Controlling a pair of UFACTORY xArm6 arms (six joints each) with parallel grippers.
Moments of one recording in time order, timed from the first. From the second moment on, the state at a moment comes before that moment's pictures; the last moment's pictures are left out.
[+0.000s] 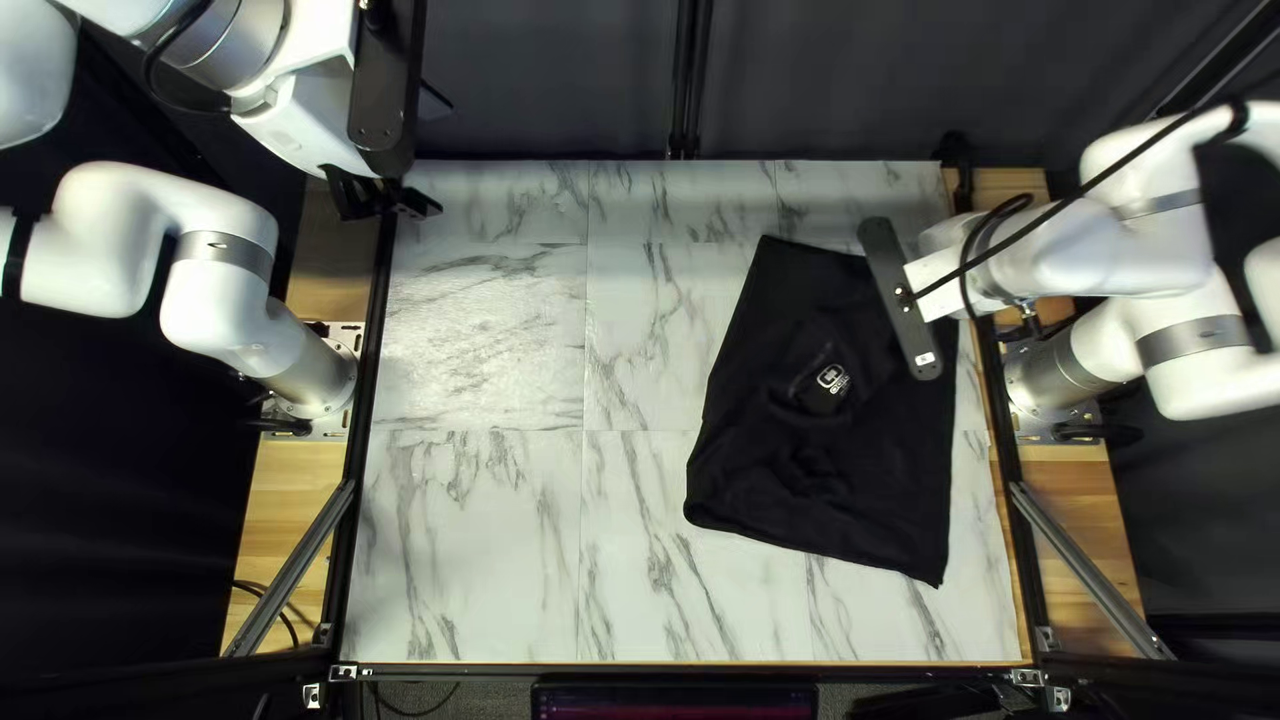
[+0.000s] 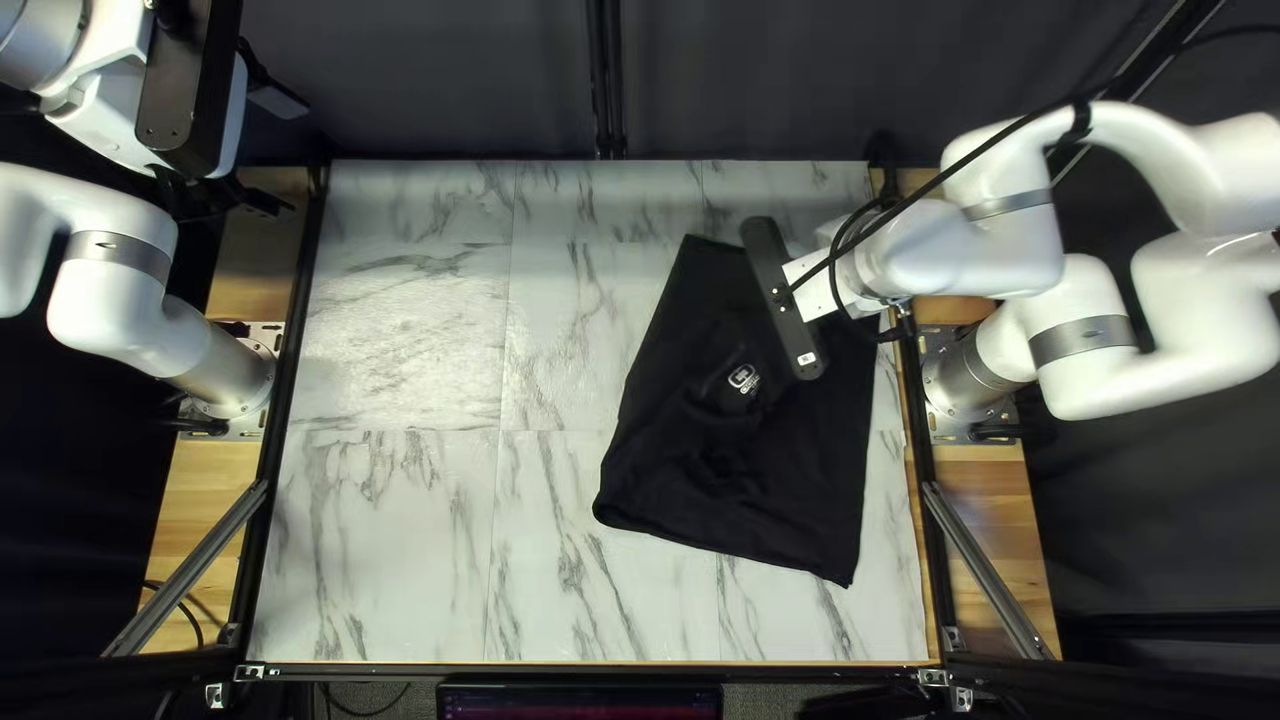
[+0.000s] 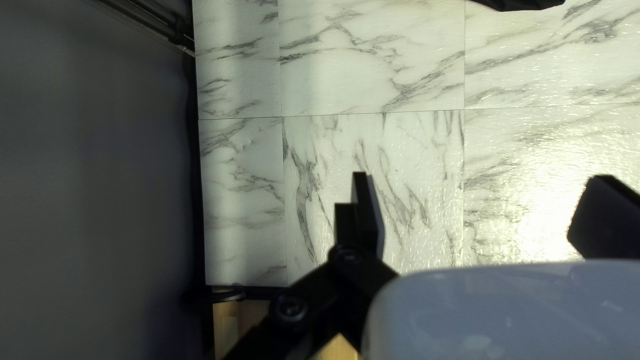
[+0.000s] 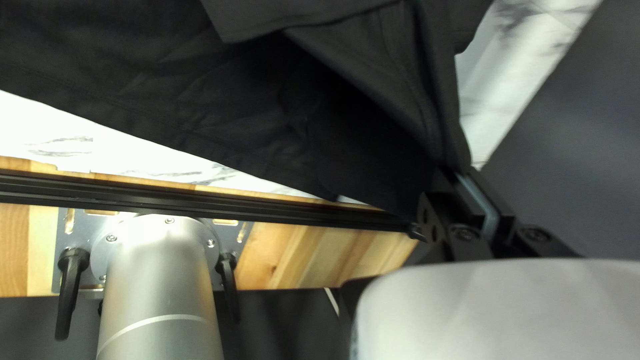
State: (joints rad) left arm 0.02 -0.85 -1.09 0.11 1.49 0.06; right arm 0.06 -0.86 -0.32 -0.39 1.25 -0.22
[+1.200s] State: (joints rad) left arm 0.02 -0.85 -1.09 0.11 1.49 0.06; right arm 0.22 -0.64 -0.42 -0.33 1.08 -0.12
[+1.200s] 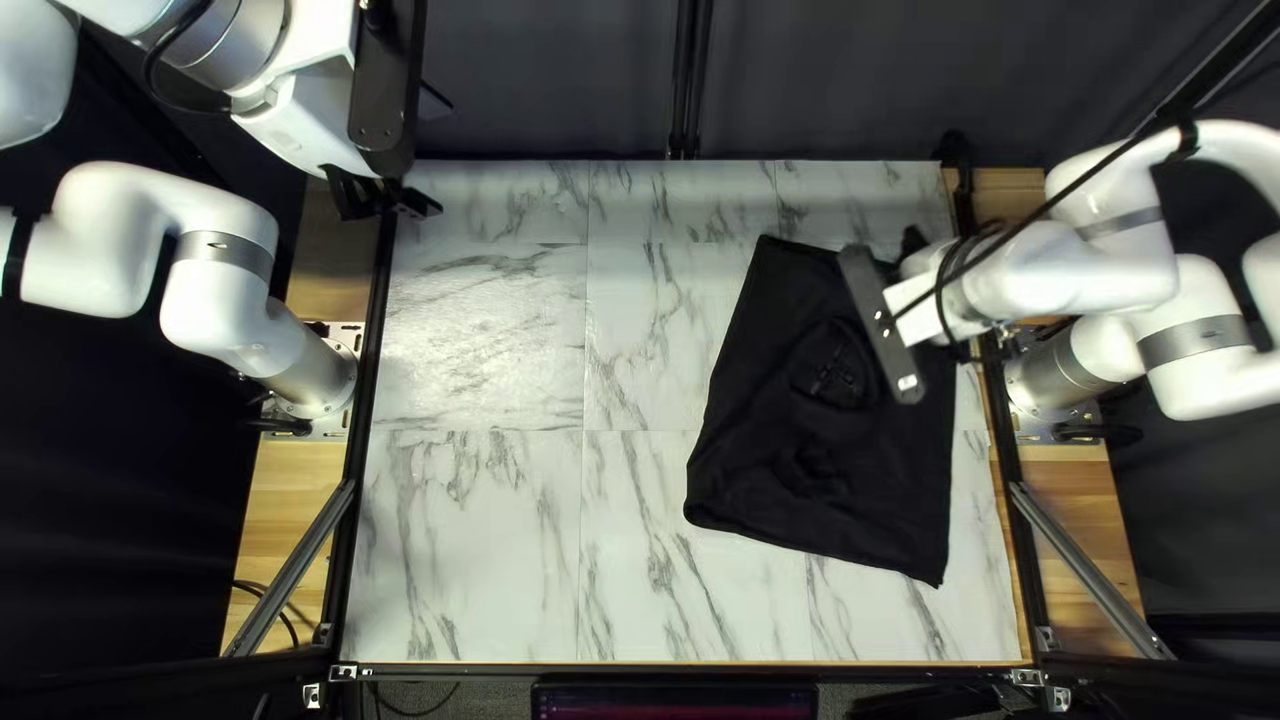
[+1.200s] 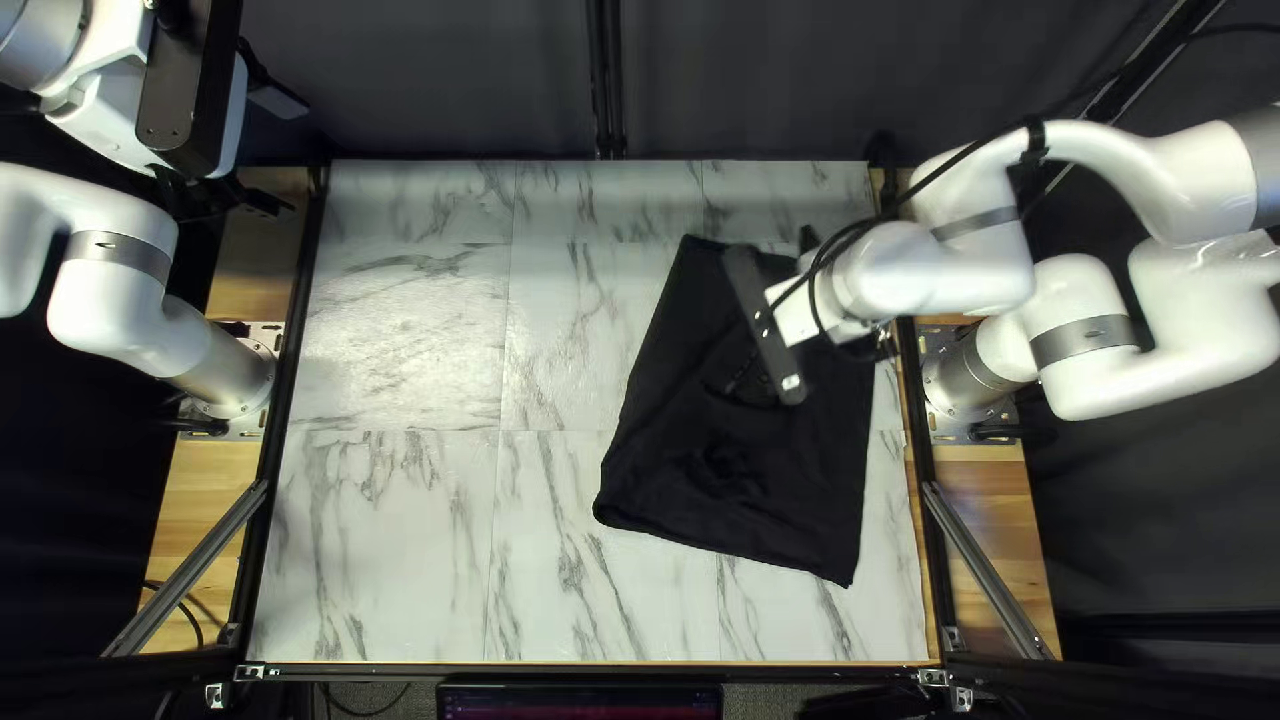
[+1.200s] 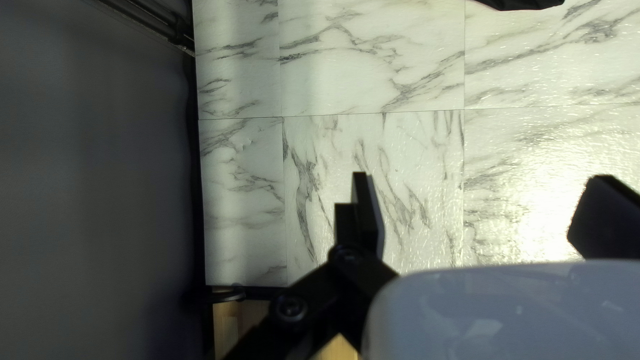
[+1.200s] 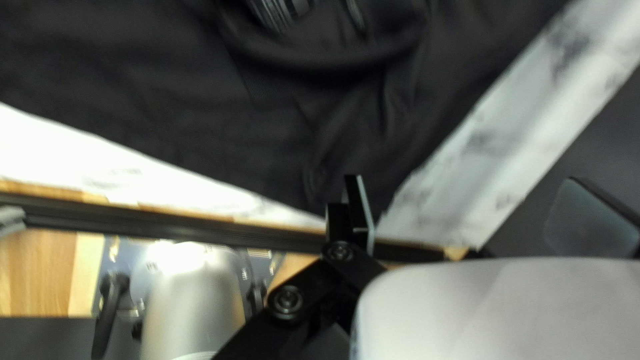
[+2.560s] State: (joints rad) left arm 0.02 -0.85 -1.09 0.11 1.49 0.06; right arm 0.43 -0.15 -0.49 -0.49 0.50 -0.01
